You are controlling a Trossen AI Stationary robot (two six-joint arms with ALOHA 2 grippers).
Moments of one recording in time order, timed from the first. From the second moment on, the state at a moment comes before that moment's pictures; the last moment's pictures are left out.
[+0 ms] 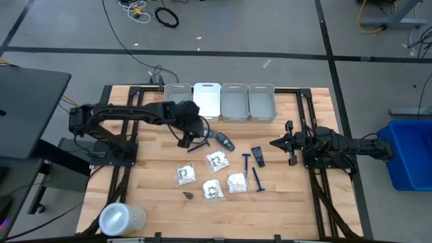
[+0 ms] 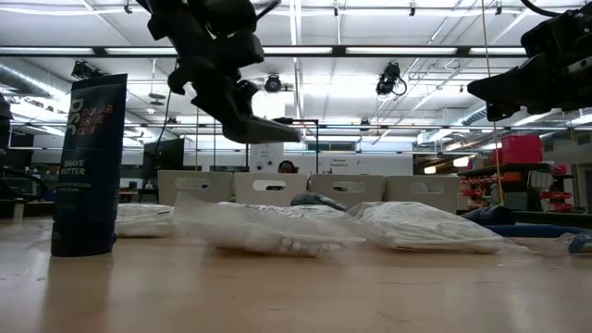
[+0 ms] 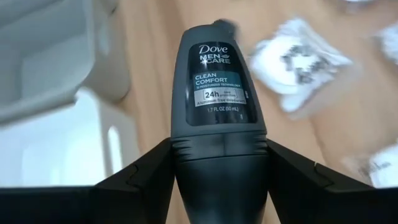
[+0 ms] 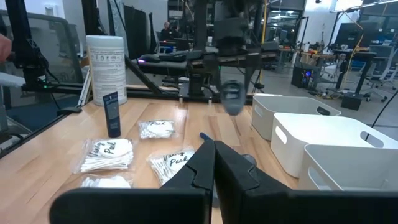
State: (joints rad) left arm 0.23 1.46 1.03 -0.50 0.05 0.46; right arm -0.03 0.05 0.01 0.02 -0.05 -0.07
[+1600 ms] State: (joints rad) left arm 0.69 1.46 1.00 -0.51 -0.30 0.06; right arm -0.03 0.05 0.01 0.02 -0.05 -0.07
